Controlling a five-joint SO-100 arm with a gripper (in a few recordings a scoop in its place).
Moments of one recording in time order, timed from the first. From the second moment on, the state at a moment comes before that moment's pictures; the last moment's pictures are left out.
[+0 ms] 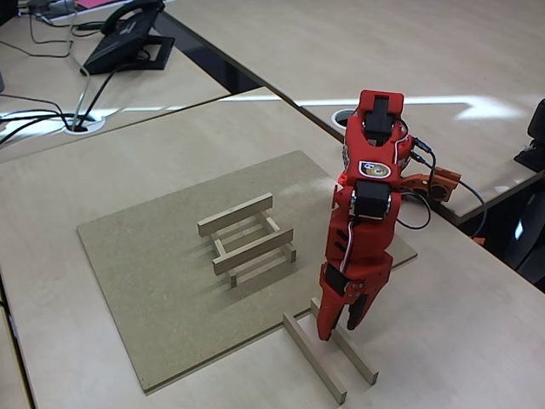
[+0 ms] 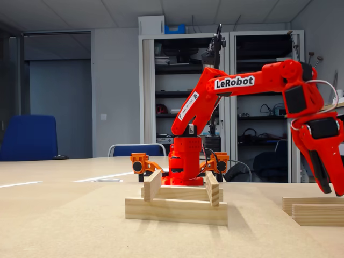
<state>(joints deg) -47.7 52.7 53.2 79.4 43.5</state>
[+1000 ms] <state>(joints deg) -48.6 48.3 53.2 76.4 49.7</state>
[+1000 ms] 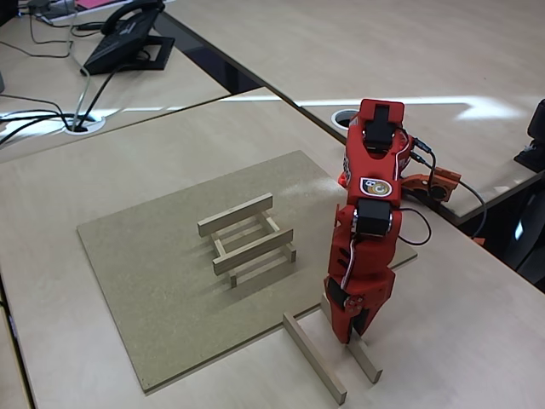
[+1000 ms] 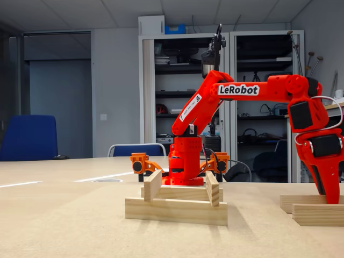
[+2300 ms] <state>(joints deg) -13.9 64.6 43.9 101.8 21.3</state>
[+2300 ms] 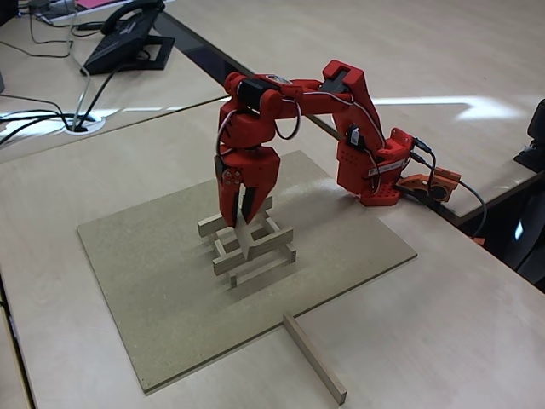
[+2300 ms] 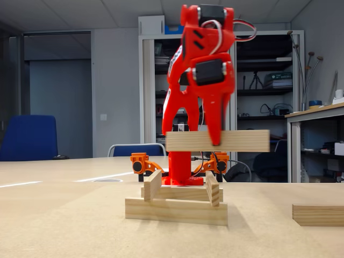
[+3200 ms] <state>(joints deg) -9.1 57.6 44.0 101.4 12.4</state>
